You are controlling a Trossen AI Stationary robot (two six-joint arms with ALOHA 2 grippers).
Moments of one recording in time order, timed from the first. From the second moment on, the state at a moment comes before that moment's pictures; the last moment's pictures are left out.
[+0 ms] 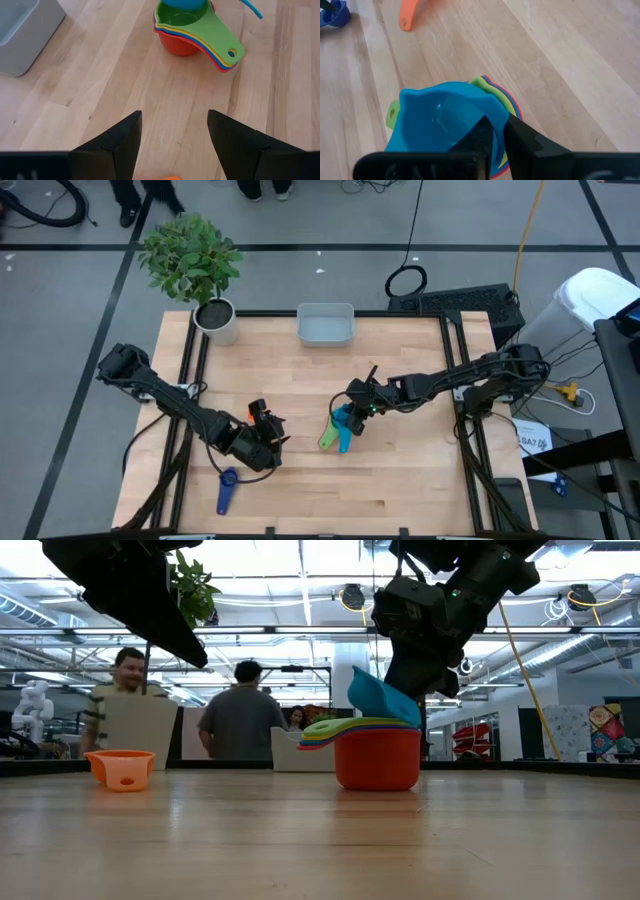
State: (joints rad) left arm -0.54 1.50 0.93 -0.47 -0.63 -0.60; right arm 0.10 1.54 0.86 -0.20 0.11 0.62
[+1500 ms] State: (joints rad) left arm -0.57 1.50 0.93 -0.49 -0.63 -0.66; right arm 0.15 1.34 0.86 -0.58 0.18 0.54
